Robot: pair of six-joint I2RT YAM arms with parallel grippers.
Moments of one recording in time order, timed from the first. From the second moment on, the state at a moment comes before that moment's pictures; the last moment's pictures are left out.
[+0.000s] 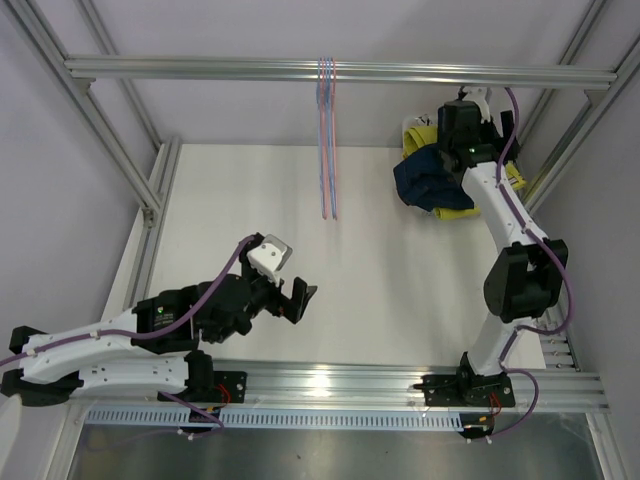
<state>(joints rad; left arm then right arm) -1.34 0.78 0.97 -0.54 -0.62 -0.25 0.16 1.83 1.75 -0.40 0.93 -0.25</state>
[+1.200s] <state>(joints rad) -0.87 0.75 1.21 -0.44 -0.79 -0.15 0.84 0.93 1.26 -0.51 0.75 0.09</state>
